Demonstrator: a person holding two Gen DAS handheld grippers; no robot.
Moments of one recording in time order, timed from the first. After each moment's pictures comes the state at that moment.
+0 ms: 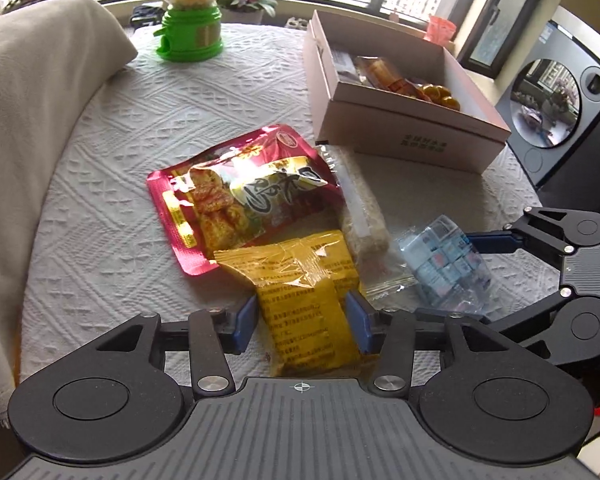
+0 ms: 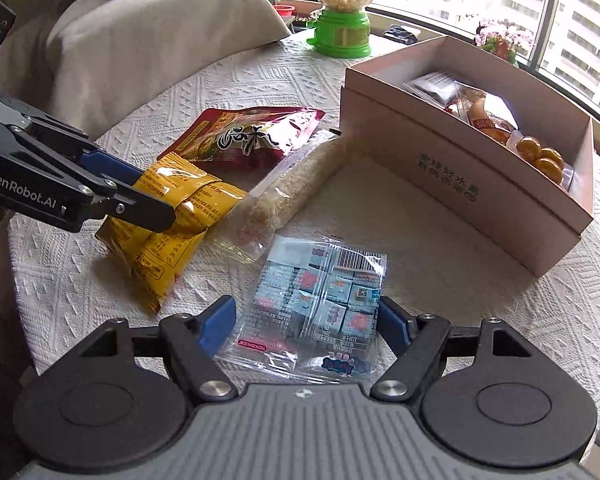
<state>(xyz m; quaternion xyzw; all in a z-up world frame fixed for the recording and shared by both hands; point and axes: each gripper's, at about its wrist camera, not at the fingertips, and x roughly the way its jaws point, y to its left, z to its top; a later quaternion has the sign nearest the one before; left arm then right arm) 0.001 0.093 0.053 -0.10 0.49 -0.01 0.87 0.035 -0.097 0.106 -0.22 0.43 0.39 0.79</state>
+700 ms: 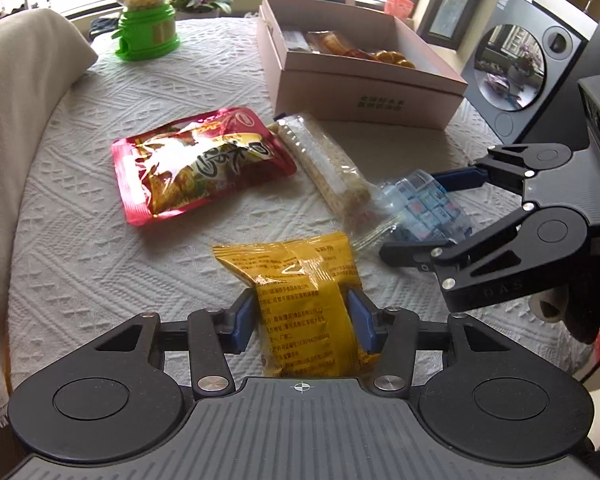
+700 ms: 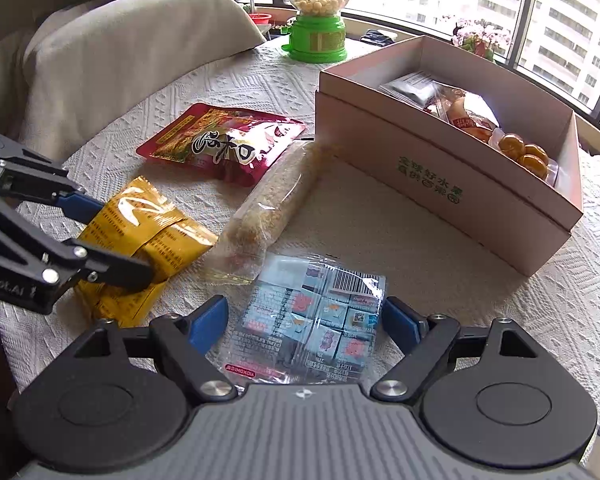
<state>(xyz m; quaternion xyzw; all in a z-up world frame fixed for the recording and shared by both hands) -0.024 0.083 0.049 -0.06 0.49 -0.07 0.87 0.043 -0.096 0.103 -0.20 0.43 0.37 0.80</state>
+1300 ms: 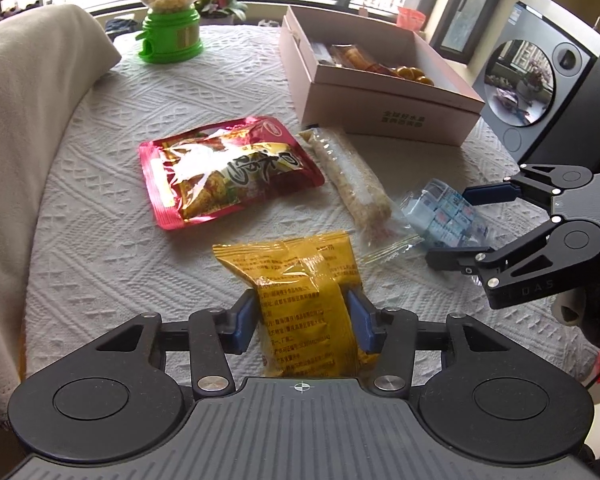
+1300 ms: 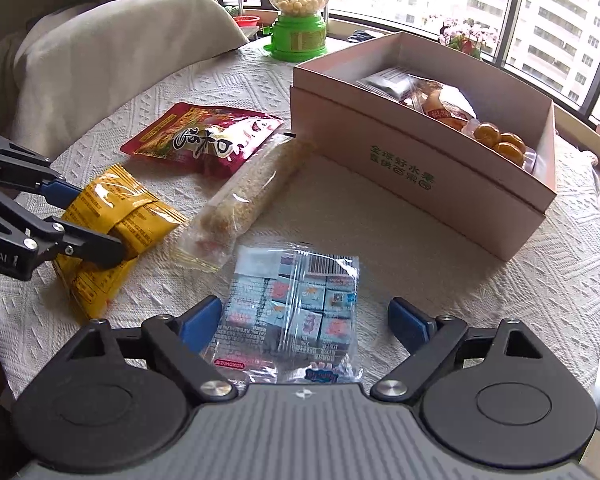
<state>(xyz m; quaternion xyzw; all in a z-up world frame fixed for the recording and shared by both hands) -0.025 0.104 0.053 -0.08 0.48 -0.06 0.87 0.047 -0.116 0.105 -0.20 0.43 0.35 0.81</state>
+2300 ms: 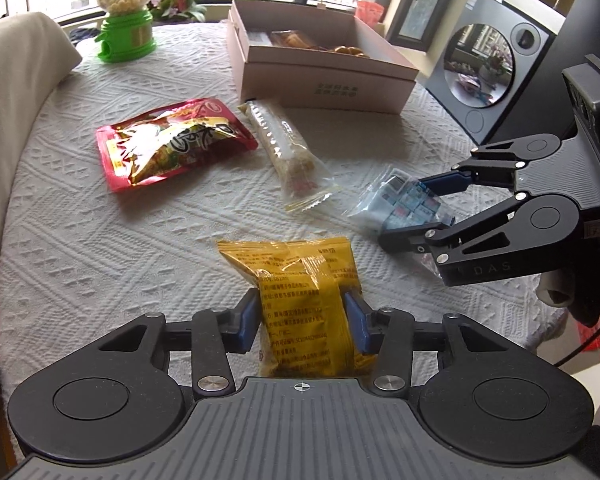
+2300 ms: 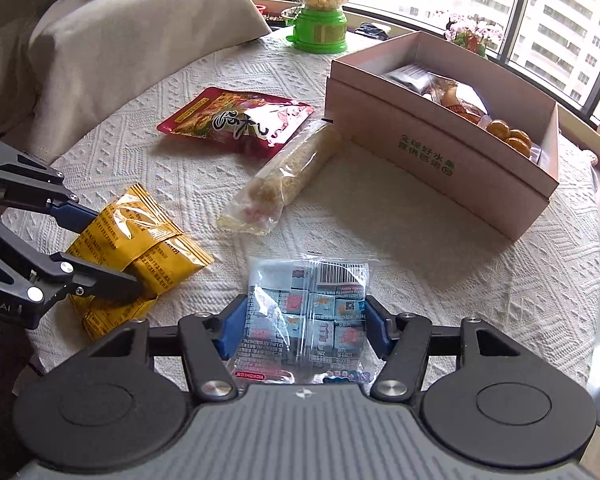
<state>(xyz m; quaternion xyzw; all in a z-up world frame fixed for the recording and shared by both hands) -0.067 0.073 0.056 -0.06 0.47 -0.11 0.87 0.003 -0.108 0.116 -0.22 0.44 0.35 0.80</state>
